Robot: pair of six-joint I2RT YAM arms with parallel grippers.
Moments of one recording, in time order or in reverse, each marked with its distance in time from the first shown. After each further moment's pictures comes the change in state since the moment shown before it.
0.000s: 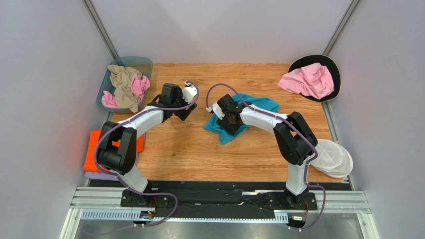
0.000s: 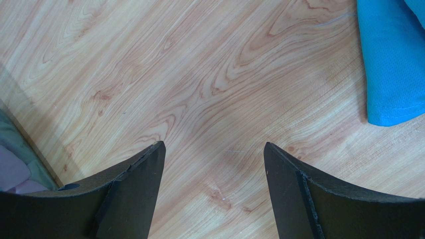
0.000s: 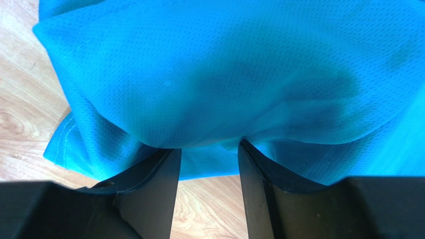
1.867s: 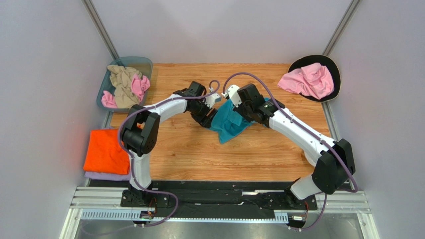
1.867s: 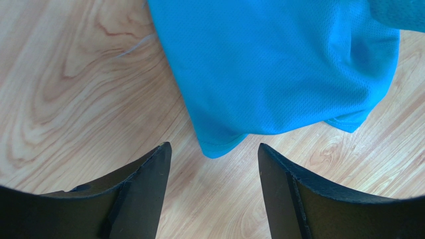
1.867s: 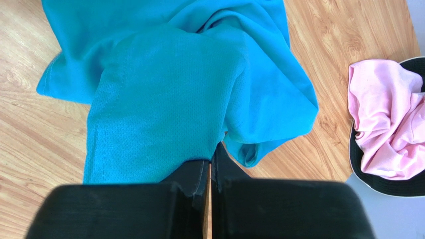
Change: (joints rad) left arm -0.171 0.315 0.357 -0.408 0.238 -0.200; right arm -0.053 -0.424 -0.059 -0.070 0.102 -0.033
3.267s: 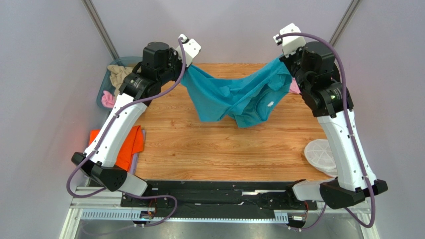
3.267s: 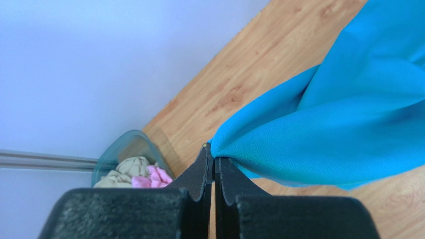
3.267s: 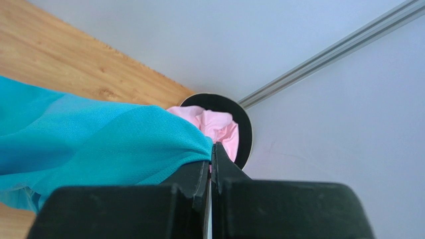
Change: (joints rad) left arm 0.008 -0.491 0.394 -0.146 -0.391 0.198; right arm -0.260 -0.171 0.558 -0.075 0.152 -0.196
